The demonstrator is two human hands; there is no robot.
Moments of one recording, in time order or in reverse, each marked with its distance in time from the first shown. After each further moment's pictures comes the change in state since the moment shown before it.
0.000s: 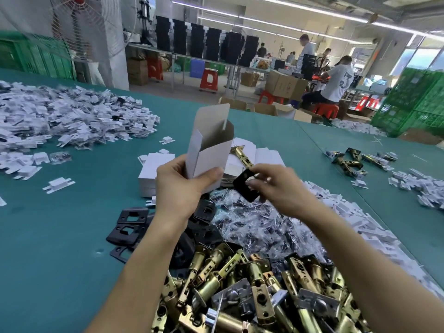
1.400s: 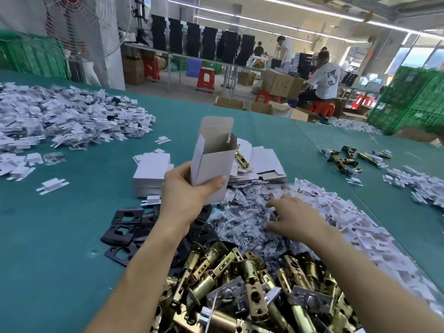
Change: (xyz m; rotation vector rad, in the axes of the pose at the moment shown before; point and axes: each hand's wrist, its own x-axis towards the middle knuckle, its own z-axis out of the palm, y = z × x) left_hand -0.005 -0.012 0.009 0.080 -0.058 -0.139; right_hand -0.026 0.056 0.009 -0.671 -0.237 0.293
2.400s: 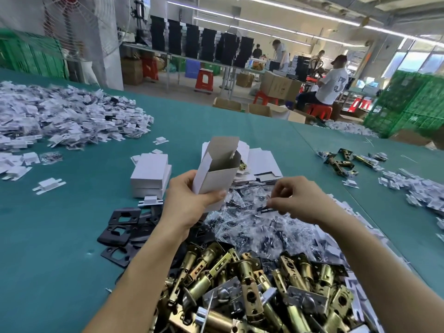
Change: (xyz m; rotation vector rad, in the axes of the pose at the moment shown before) left_hand -0.001 -0.017 0.001 0.065 -0.076 -0.106; right_hand -0.017 0.004 -0.048 0.528 0.122 -0.020
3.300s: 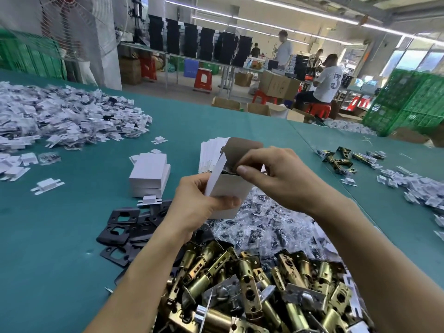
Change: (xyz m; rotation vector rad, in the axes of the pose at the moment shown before) left_hand -0.014 0.018 0.006 -0.053 -0.239 -0.010; right_hand -0.010 -0.060 -0.012 -0.046 0.158 -0.571
